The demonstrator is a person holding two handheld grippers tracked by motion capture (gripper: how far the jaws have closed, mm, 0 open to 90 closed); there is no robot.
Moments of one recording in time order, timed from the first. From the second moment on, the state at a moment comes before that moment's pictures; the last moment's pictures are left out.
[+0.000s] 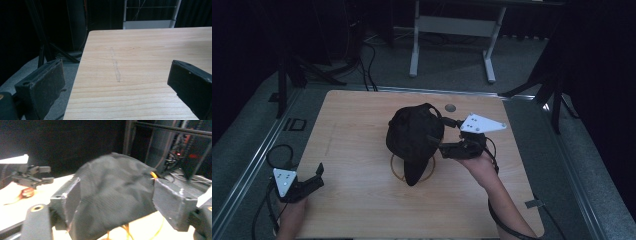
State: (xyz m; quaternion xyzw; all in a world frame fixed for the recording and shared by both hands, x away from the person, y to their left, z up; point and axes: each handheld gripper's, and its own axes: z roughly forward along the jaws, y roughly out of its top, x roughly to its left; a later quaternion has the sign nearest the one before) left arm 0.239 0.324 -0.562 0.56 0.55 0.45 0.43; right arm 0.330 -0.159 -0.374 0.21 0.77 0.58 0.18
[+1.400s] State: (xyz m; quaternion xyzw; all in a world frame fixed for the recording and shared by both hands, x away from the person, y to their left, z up) left arm 0.239 0.323 -0.562 0.56 0.55 0.45 0.43; right arm 0.331 -0.302 -0.485 0.37 0.76 0.47 0.25
